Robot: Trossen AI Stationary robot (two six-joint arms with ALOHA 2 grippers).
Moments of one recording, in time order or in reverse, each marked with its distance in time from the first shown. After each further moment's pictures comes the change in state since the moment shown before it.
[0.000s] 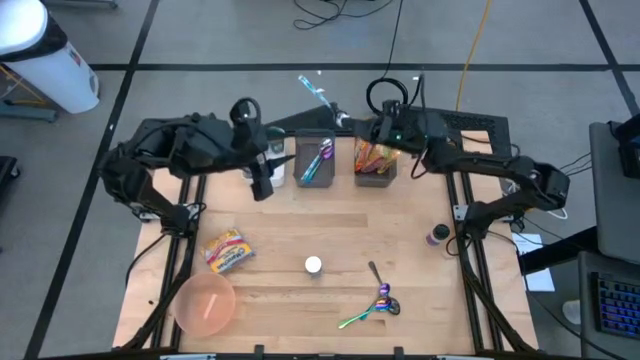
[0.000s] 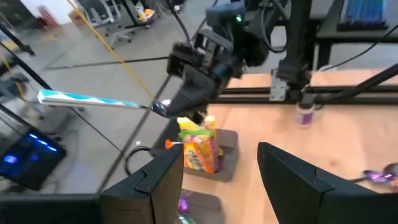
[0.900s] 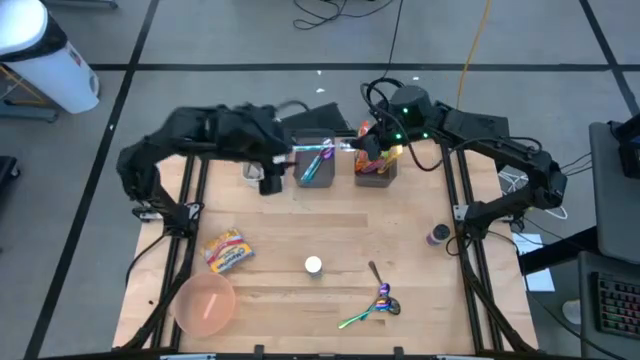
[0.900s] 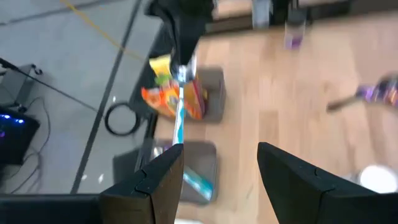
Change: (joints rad) left arm 0.188 0.074 0.000 -0.181 0.278 0.108; right arm -0.021 0.012 0.520 -1.333 -0.081 -0.670
